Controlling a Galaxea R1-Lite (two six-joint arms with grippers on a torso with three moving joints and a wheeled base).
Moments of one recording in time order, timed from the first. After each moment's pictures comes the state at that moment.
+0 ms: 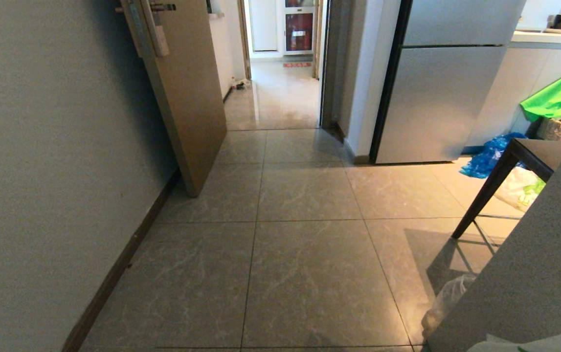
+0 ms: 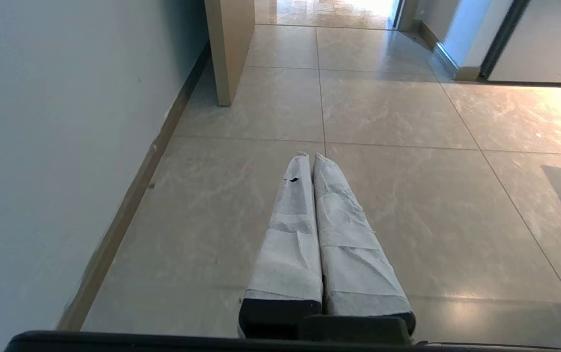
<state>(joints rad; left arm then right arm) 0.00 0.00 0.00 0.00 0.00 -0.03 0.00 0.00 0.00 -0.11 0.00 0.00</state>
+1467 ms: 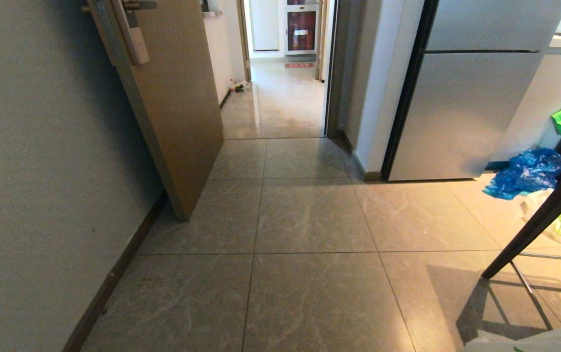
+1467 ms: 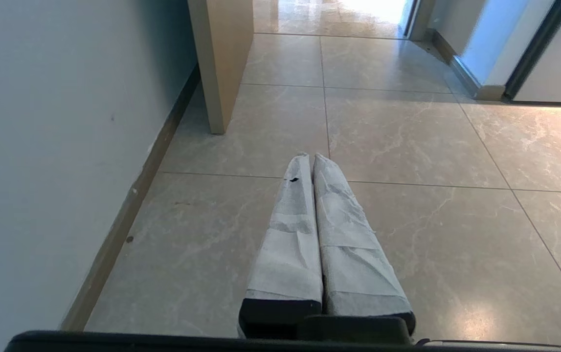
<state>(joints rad) 0.00 0.00 0.00 0.00 0.00 -0.02 0.00 0.00 0.00 -0.11 0.00 0.00</state>
